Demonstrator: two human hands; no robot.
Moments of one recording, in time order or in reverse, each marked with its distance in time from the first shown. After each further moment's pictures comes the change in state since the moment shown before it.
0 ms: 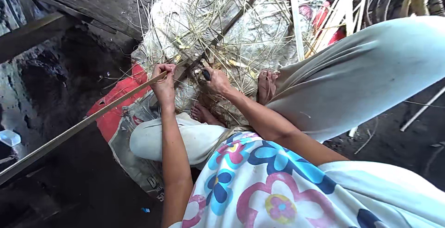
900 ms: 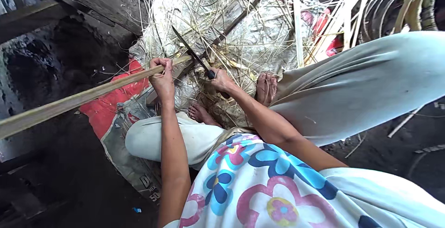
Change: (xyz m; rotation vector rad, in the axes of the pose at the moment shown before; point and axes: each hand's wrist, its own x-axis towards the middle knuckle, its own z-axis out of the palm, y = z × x) left_hand 0.008 -0.004 0.010 -0.087 0.112 -0.043; right_hand 0.000 0.009 -0.013 0.228 -0.098 0.121
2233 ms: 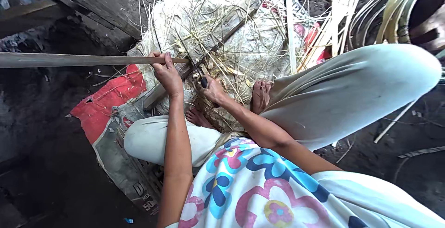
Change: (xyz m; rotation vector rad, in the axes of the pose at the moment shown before) left_hand 0.016 -0.002 0.041 0.245 0.247 0.024; right_hand -0.008 -0.009 0.024 -0.023 0.095 -0.076
